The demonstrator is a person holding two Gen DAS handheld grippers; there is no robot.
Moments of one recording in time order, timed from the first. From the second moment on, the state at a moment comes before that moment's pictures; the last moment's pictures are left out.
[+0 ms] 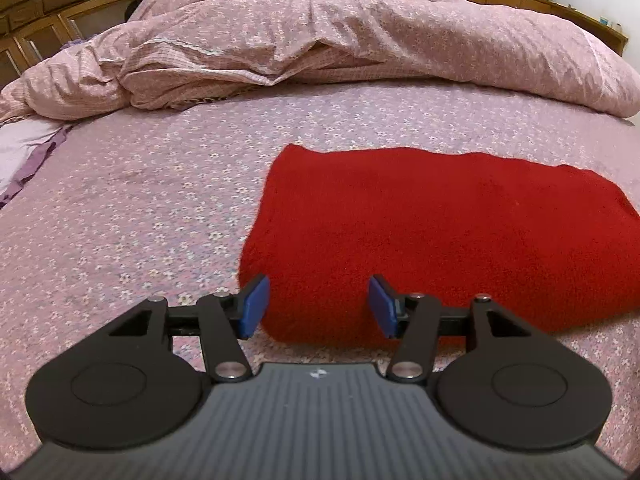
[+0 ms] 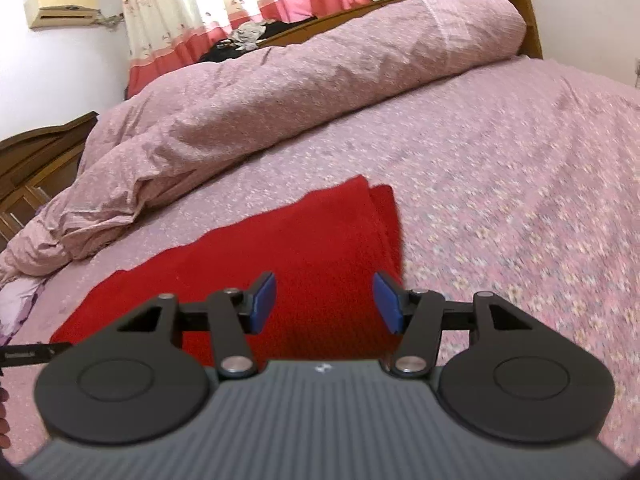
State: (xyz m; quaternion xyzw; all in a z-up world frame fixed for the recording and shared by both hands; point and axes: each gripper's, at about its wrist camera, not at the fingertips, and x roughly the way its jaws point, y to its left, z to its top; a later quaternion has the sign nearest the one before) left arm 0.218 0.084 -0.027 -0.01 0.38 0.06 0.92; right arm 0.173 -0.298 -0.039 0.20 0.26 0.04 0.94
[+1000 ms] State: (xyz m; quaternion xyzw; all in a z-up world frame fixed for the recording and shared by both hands) left arm 0.227 0.100 -0.038 -0.04 0.40 0.09 0.91; right arm 0.190 -0.315 -0.085 0.37 0.28 0.01 0.89
